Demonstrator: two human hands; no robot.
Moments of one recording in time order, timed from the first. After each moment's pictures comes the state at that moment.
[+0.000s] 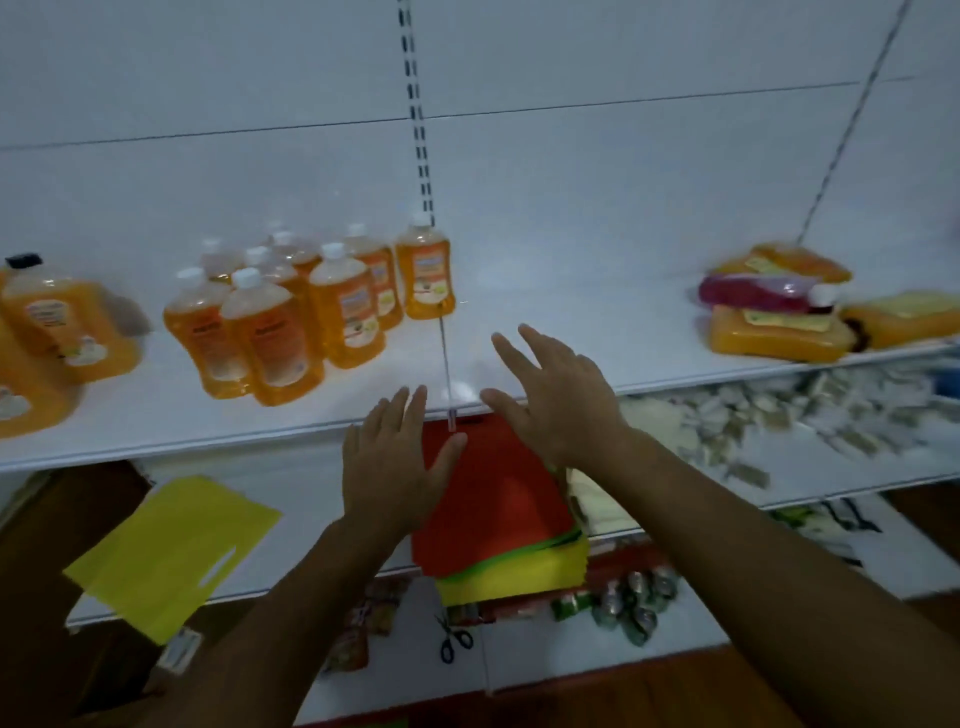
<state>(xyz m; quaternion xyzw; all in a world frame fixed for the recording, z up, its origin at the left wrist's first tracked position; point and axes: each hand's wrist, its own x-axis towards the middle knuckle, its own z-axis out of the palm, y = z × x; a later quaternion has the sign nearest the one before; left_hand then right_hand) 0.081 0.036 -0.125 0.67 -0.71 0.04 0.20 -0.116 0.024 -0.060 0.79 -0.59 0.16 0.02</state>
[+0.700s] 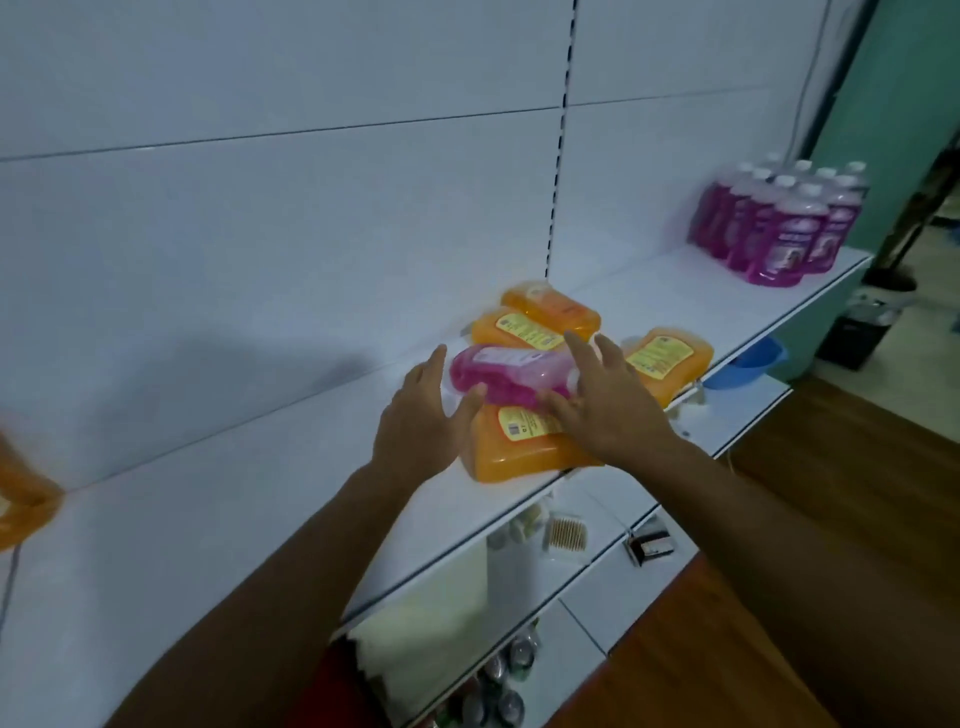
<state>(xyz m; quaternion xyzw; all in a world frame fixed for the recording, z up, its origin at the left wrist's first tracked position) -0.284 -0.219 -0.099 0.41 -0.84 -0.22 0.28 -0.462 -0.103 -0.065 0.54 -0.81 0.23 -0.03</state>
